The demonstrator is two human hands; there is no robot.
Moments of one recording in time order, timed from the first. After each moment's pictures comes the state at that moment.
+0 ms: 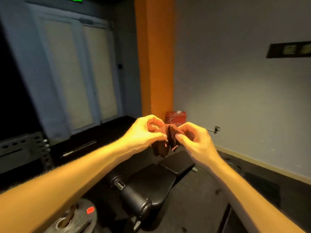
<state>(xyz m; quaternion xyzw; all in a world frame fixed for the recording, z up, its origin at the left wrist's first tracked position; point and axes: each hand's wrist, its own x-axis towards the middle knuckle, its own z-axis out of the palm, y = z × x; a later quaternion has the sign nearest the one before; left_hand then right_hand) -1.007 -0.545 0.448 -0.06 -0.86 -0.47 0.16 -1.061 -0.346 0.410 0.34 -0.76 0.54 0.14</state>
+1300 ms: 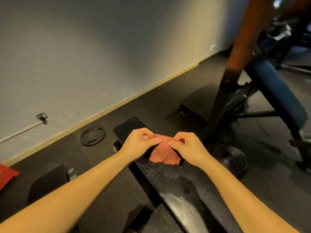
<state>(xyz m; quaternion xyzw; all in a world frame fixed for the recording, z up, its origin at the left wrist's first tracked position) -1.420 -0.251 0.197 -0.49 -0.75 -0.34 -0.28 -1.227 -0.162 0.186 -0.43 -0.77 0.45 0.17</state>
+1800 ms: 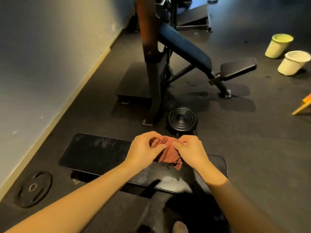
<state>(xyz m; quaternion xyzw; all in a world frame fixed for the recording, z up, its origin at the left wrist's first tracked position) -1.372 -0.196 0.131 -0.73 -0.53 -0.24 -0.35 -1.185 -0.223 0.108 -0.73 -0.47 0.40 0.30</state>
